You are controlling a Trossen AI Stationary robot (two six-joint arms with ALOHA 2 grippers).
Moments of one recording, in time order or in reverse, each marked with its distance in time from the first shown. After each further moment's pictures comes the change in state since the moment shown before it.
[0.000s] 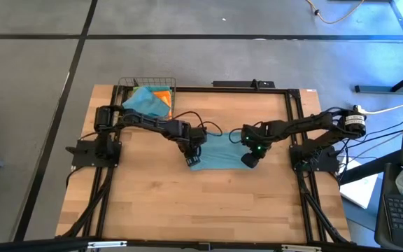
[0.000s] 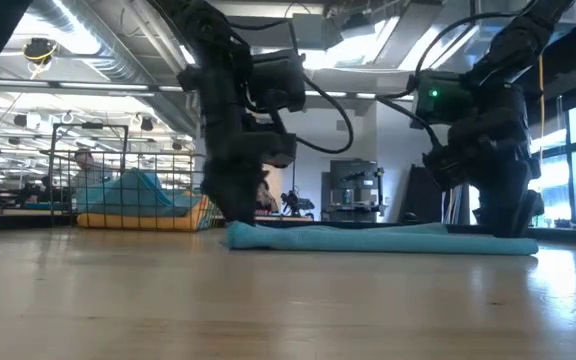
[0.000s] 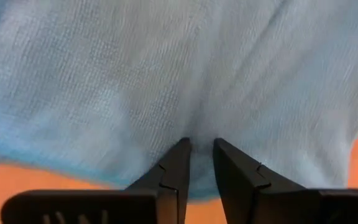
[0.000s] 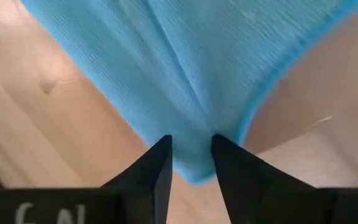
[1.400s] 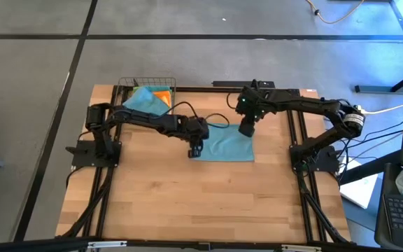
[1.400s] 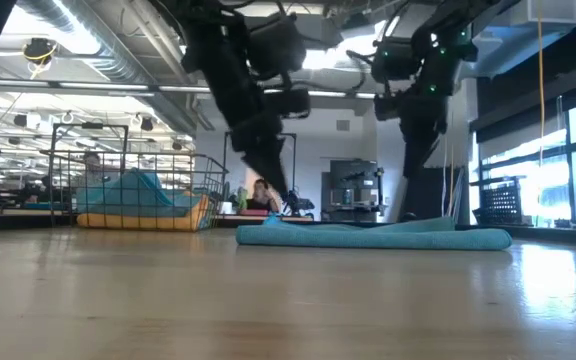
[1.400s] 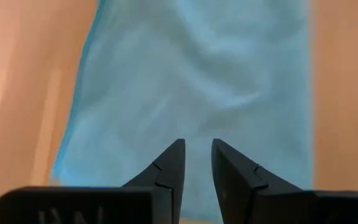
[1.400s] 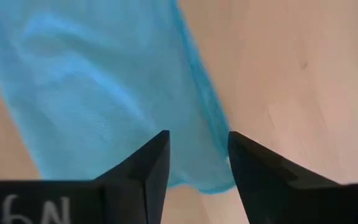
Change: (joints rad) left arm 0.030 -0.093 0.002 0.215 -0.180 0.447; right arm -0.315 0.016 0.433 -0.279 0.371 -0.685
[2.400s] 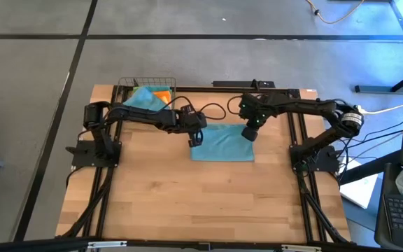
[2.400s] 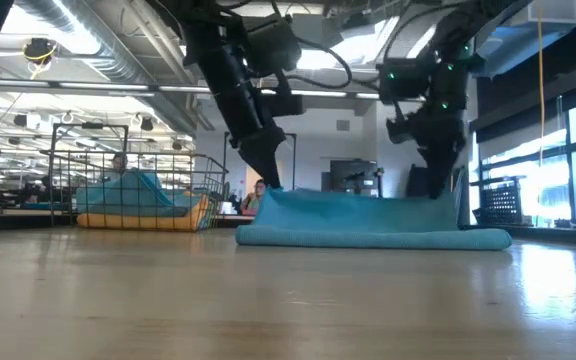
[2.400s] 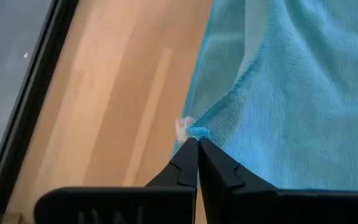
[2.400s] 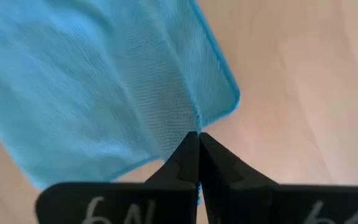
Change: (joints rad) left arm 0.047 -0.027 0.000 -0.019 -0.246 -0.033; right arm 0.010 0.022 -0.082 -0.041 0.019 0.090
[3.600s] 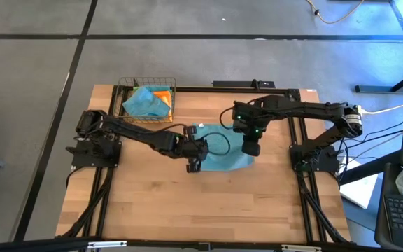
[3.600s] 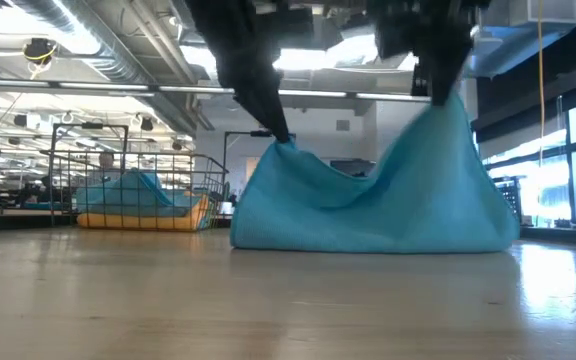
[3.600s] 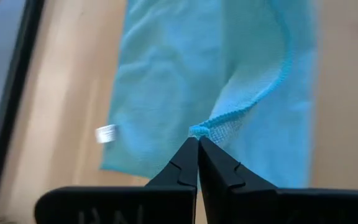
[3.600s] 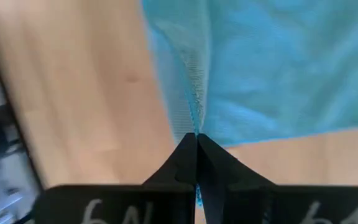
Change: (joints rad) left arm -0.315 -0.040 0.129 -0.212 -0.088 -0.149; right arm 0.303 -0.001 0.373 -0.374 -0.259 0.080
